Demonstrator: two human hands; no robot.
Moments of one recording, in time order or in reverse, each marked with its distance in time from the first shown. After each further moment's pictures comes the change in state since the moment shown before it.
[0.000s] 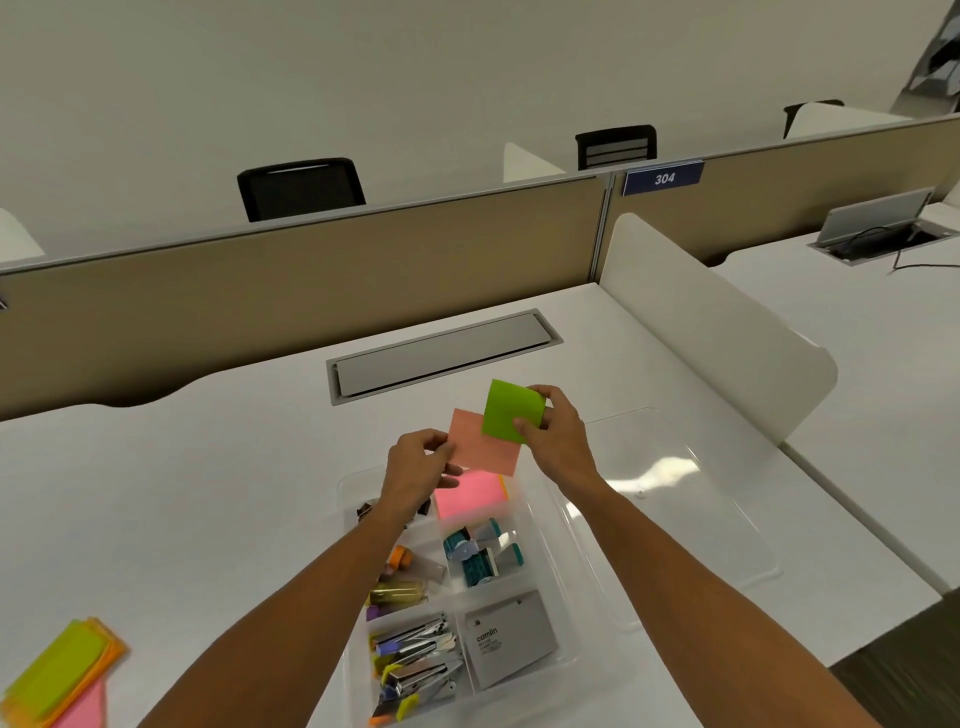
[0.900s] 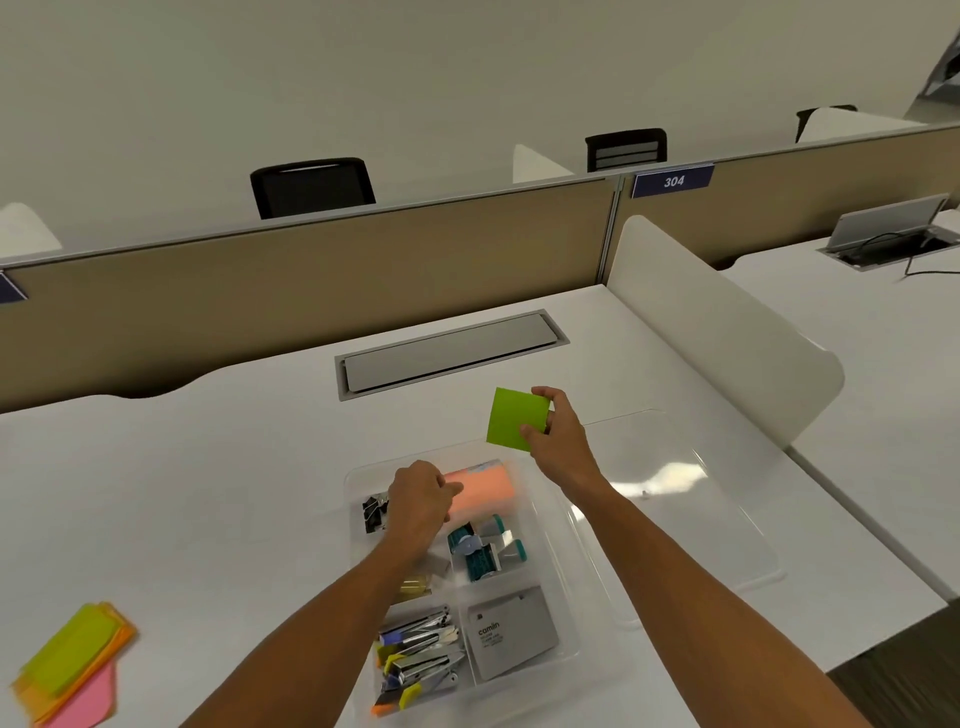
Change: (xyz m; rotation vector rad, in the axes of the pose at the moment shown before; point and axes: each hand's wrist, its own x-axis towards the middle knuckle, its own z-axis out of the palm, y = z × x) left_hand -0.028 -0.027 0.007 0.457 0.089 -0.121; right_hand -0.008 -0.001 0.002 -0.002 -0.079 0.066
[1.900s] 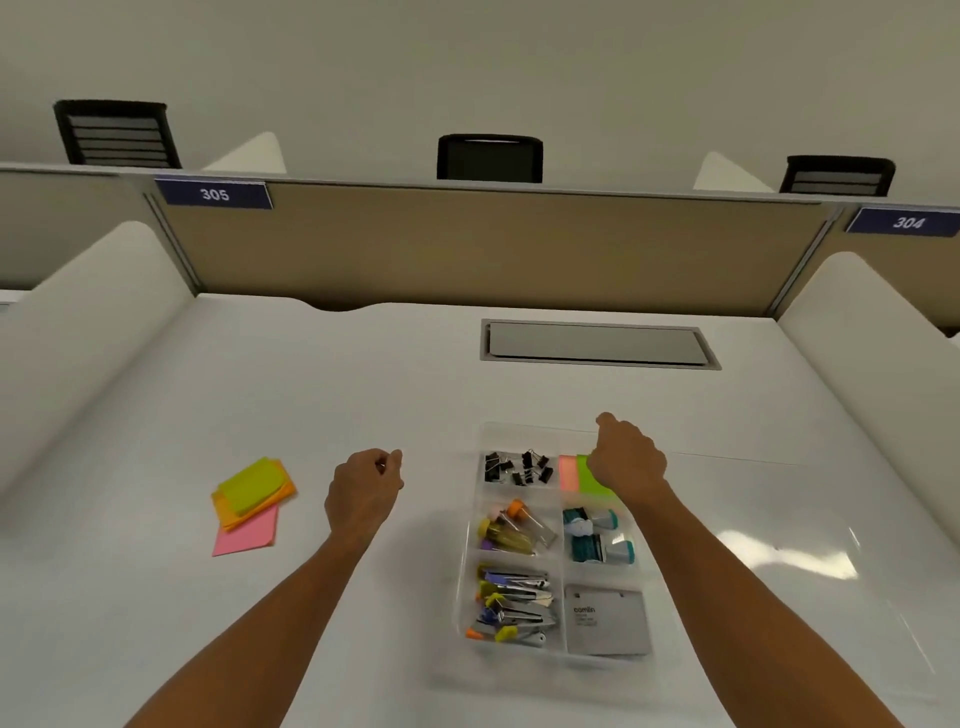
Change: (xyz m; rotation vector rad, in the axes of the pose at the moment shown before) left_hand -0.079 -0.140 -0.140 -0.063 0.465 -0.318; right_hand -0.014 -0.029 0.083 -1.043 -0.242 -0.087
